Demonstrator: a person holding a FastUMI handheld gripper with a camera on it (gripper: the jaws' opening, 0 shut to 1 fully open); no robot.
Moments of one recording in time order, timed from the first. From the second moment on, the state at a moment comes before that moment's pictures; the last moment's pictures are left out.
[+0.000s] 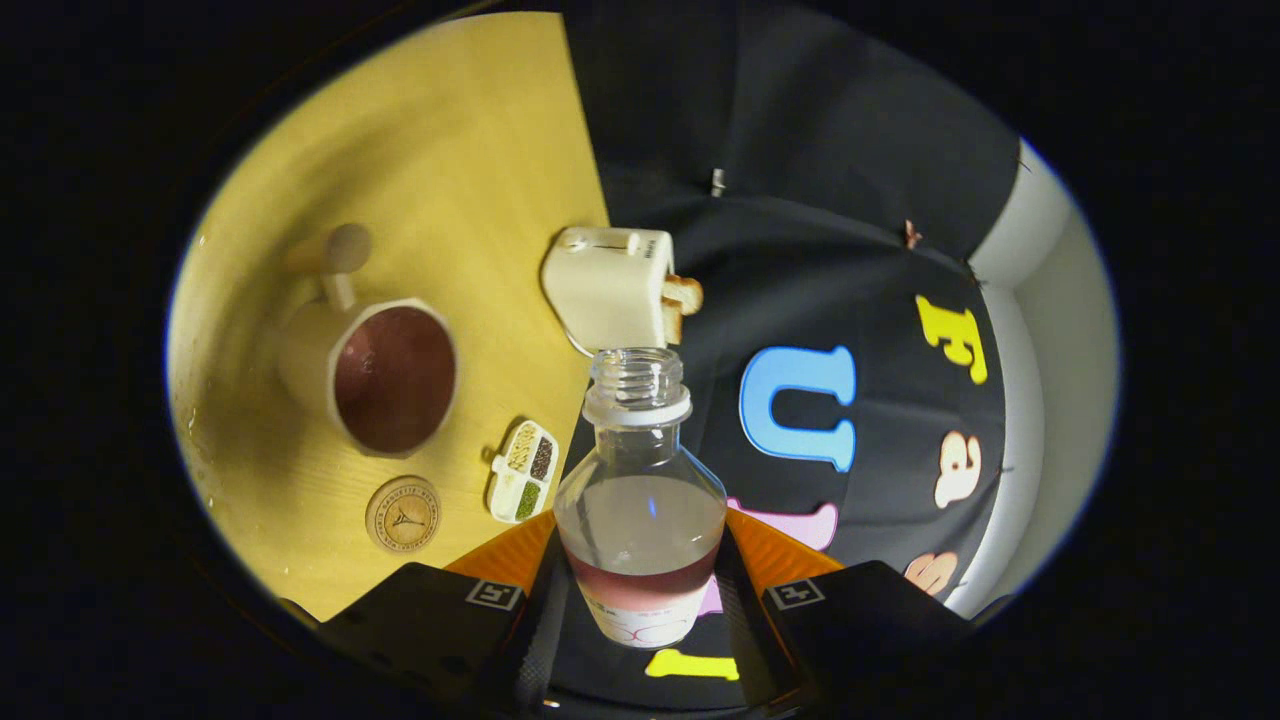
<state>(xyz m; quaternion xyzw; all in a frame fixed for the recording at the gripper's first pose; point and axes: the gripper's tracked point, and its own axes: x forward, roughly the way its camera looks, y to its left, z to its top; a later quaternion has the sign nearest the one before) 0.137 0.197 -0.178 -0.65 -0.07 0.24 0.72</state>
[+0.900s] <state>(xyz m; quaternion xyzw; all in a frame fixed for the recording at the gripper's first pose) 0.188 0.137 -0.238 -0.05 0.13 0.23 0.96</state>
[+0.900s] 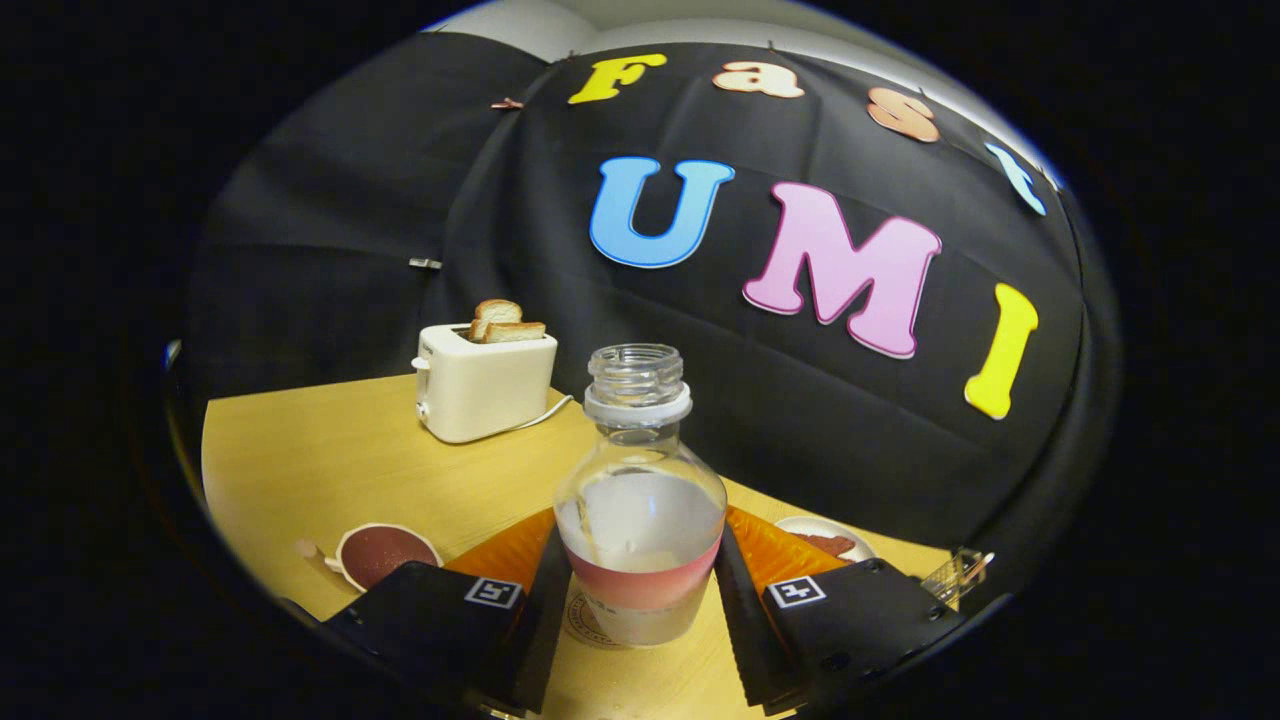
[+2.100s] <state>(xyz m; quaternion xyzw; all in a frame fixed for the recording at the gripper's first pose) 0.205 0.136 -0.319 0.03 0.16 0.19 0.97</state>
